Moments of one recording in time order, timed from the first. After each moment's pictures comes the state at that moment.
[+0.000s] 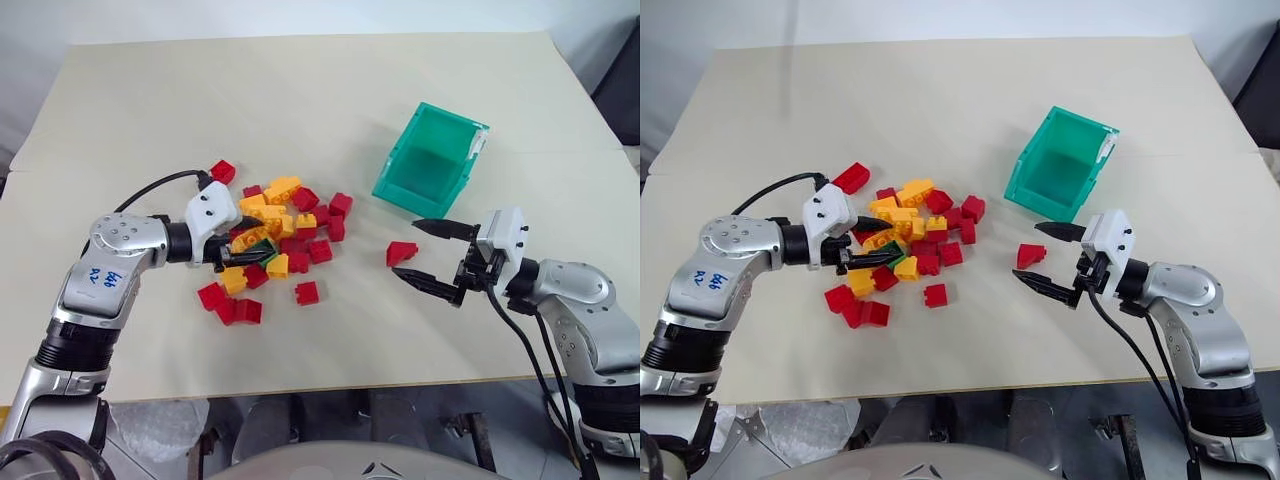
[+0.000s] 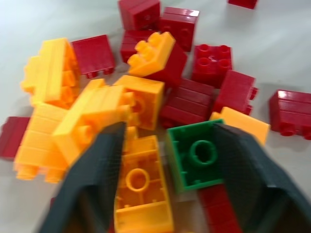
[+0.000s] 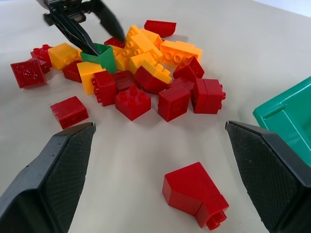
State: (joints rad) left arm -0.48 0.75 -0.10 -0.09 -0.25 0.50 -0.96; right arm -0.17 -0.67 -0.09 -0.29 0.50 0.31 0.97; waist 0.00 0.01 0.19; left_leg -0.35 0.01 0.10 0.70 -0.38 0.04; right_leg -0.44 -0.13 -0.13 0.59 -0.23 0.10
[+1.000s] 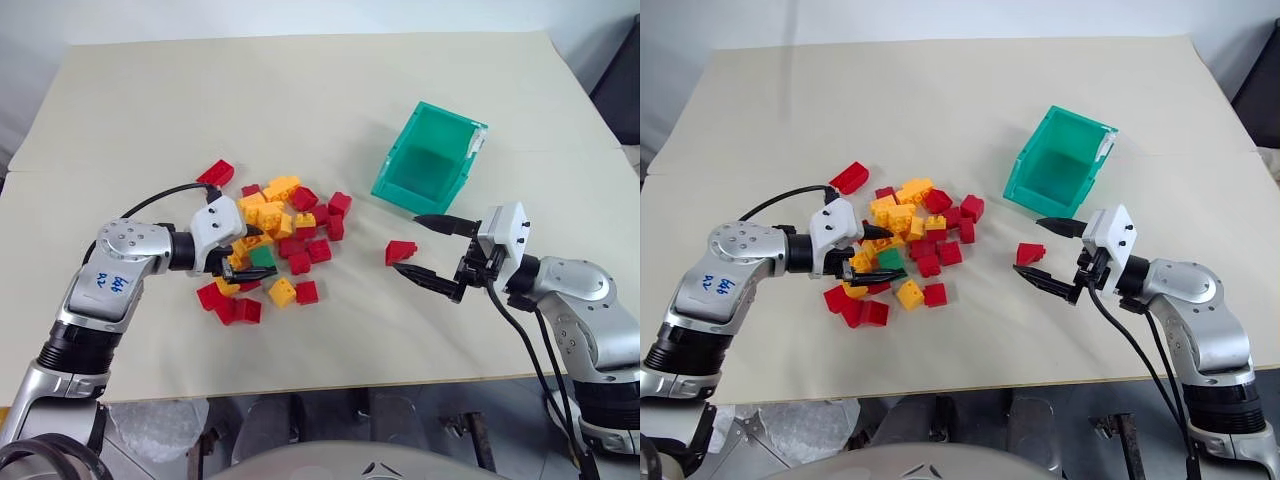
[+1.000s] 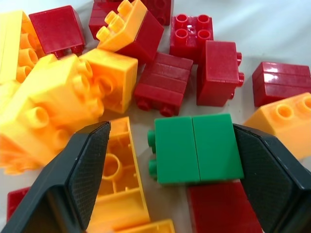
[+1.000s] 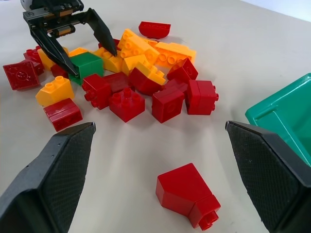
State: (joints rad) left arm -0.46 0.77 -0.13 -0.07 -0.20 0.44 -1.00; right arm -0.19 -0.67 -0.09 -0.27 0.50 0.31 0.97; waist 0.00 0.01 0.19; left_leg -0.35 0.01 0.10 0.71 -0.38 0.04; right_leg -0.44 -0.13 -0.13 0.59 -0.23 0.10
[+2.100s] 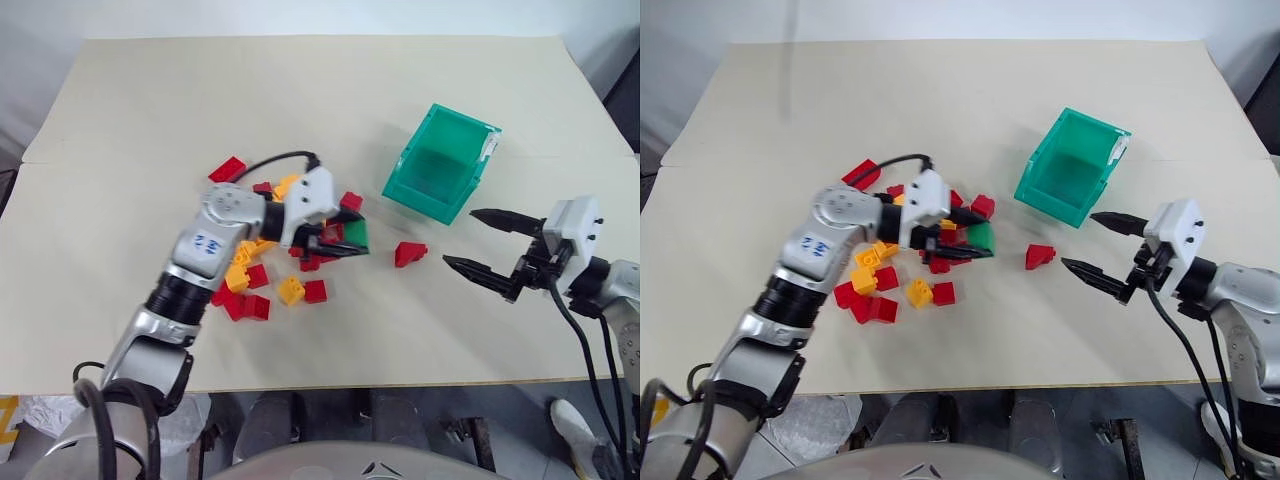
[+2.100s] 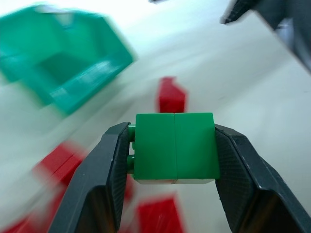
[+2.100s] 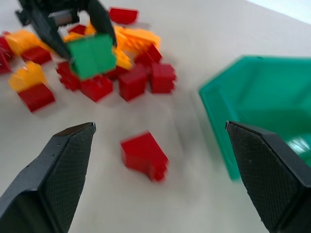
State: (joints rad) left arm -0.79 0.34 -0.34 0.18 -0.18 0.27 -1.09; right arm -0.06 -0.81 -0.34 -0.29 0.56 0.35 0.99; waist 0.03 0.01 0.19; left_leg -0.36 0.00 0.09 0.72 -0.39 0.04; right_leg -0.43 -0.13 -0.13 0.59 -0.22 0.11
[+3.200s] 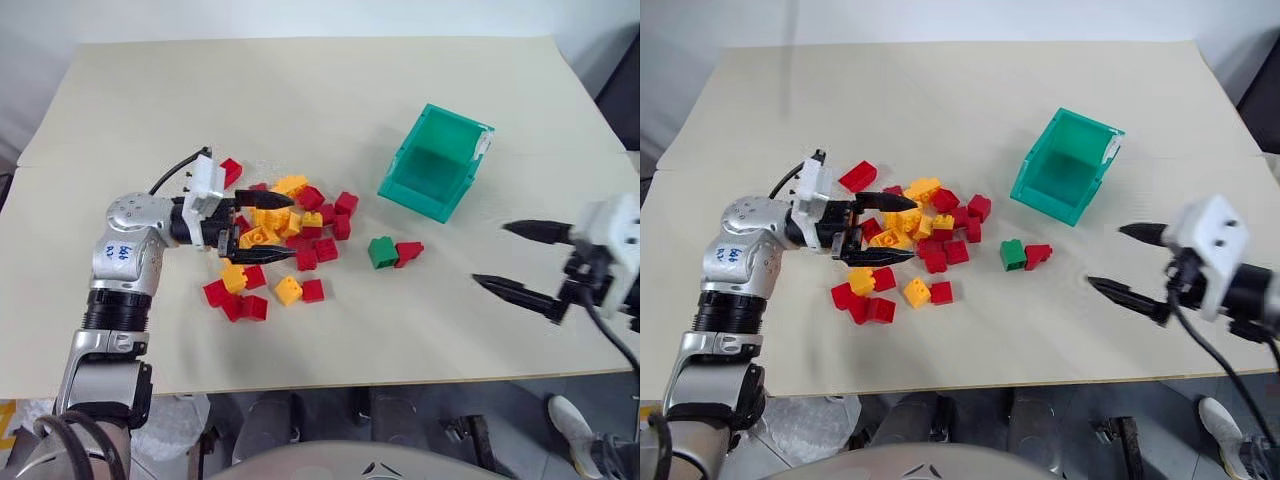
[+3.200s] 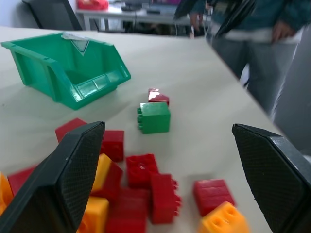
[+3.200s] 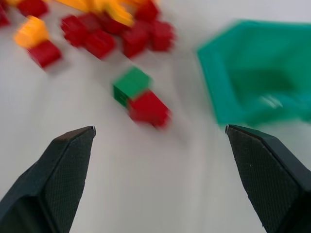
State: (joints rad) left arm -0.59 0.58 0.04 0.25 -0.47 0.20 -1.41; right arm -0.06 -1.03 -0.37 -0.60 0.67 0.76 0.87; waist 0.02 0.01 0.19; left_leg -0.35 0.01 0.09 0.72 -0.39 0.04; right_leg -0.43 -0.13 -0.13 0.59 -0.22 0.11
